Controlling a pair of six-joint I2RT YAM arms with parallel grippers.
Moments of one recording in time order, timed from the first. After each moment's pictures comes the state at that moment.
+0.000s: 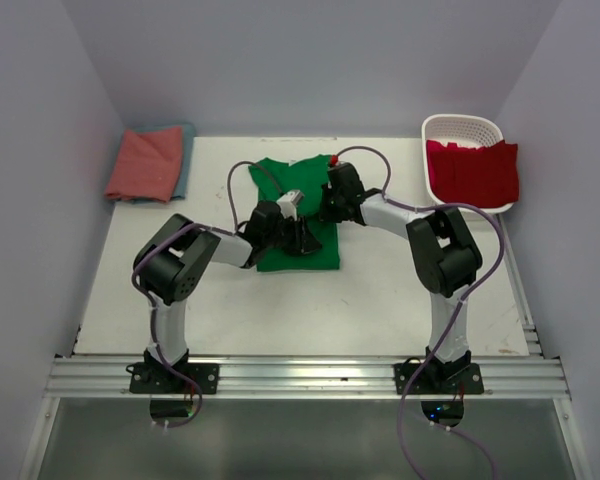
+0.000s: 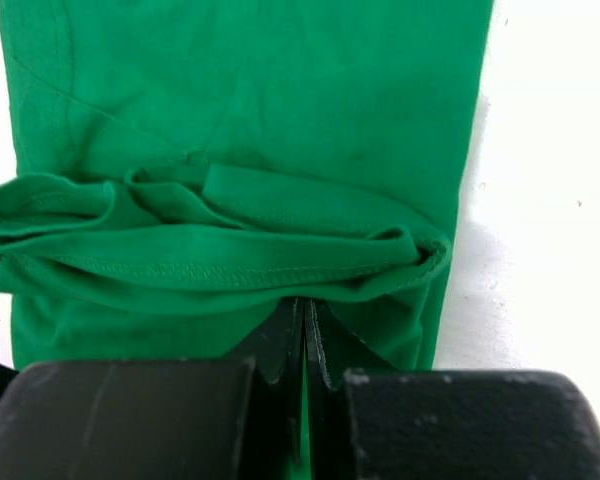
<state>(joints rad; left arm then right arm) -0.56 1.99 0.94 0.50 0.43 -0.54 0.50 2.03 1.37 -0.16 -0.02 0.51</state>
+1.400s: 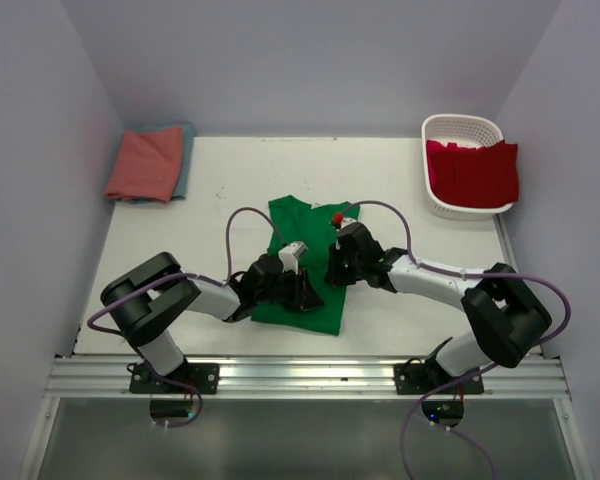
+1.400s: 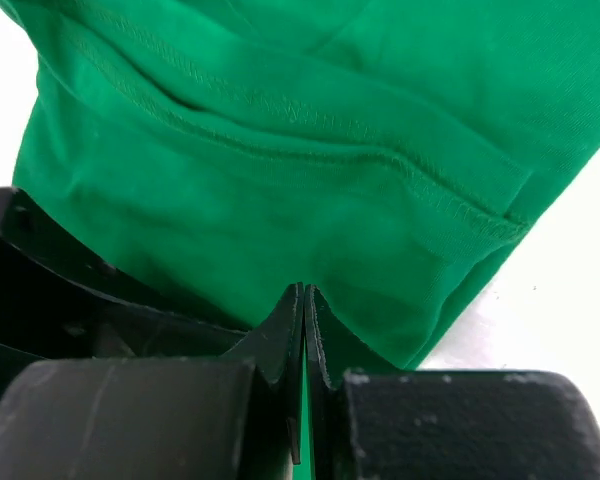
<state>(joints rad) -0.85 1.68 0.48 0.66 0.31 -0.74 0.71 1.49 0.76 -0.14 -0.05 0.55</state>
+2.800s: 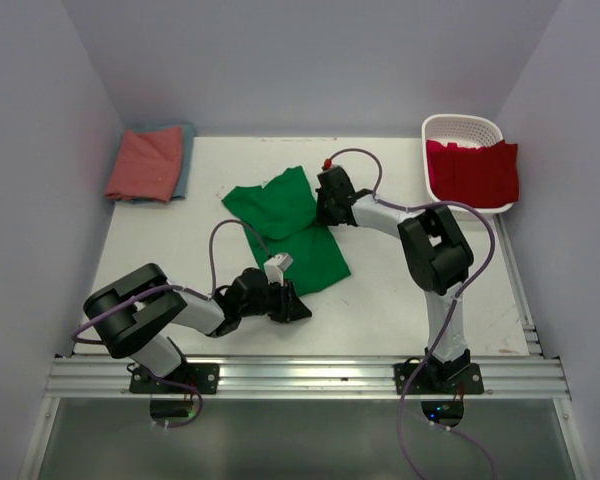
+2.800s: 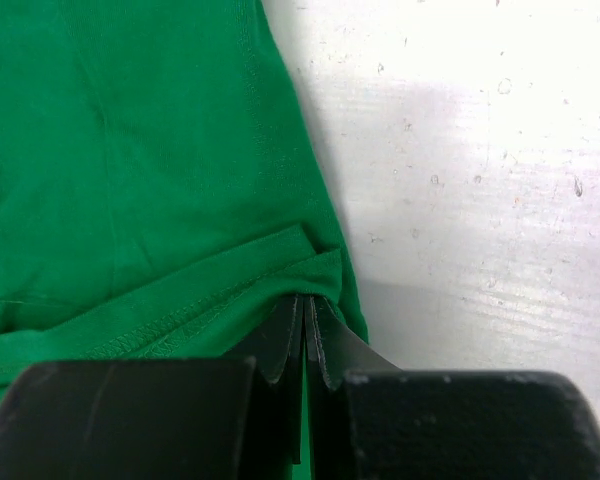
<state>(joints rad) -0.86 1.57 0.30 0.74 0.29 -0.77 0.54 2.08 1.41 -0.22 0.10 0.51</state>
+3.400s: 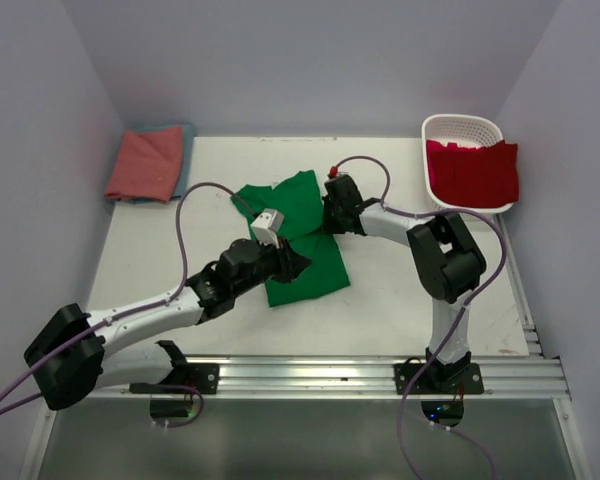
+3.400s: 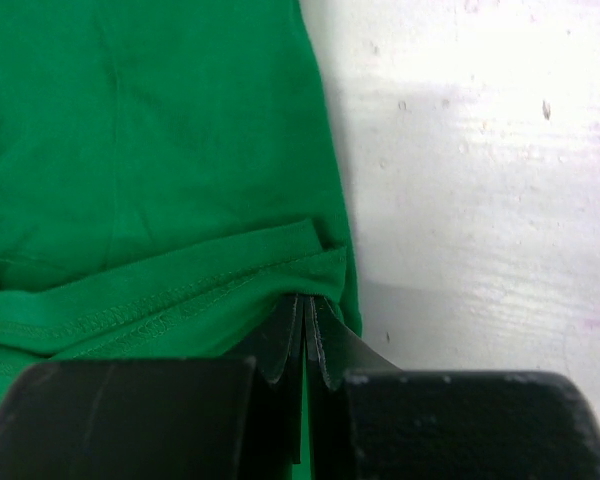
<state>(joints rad) -0.86 1.18 0.53 0.31 0.02 -0.65 0.53 2.00 1.30 -0.18 0.09 0.49</state>
